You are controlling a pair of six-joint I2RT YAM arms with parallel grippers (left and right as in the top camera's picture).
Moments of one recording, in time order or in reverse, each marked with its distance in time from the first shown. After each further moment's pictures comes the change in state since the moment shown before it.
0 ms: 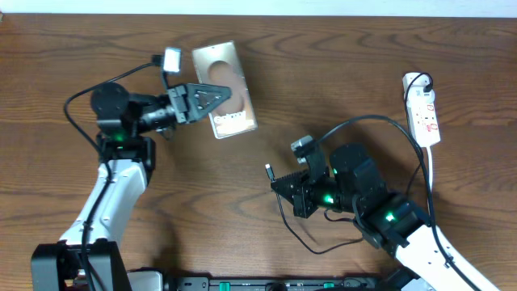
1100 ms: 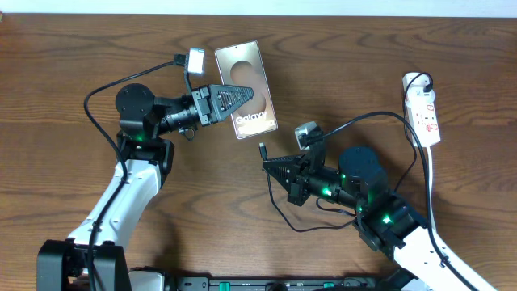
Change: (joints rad) left arm -0.119 0.000 0.000 0.005 -0.118 0.047; right arm 0.000 -0.001 -0.055 0.369 0.029 0.087
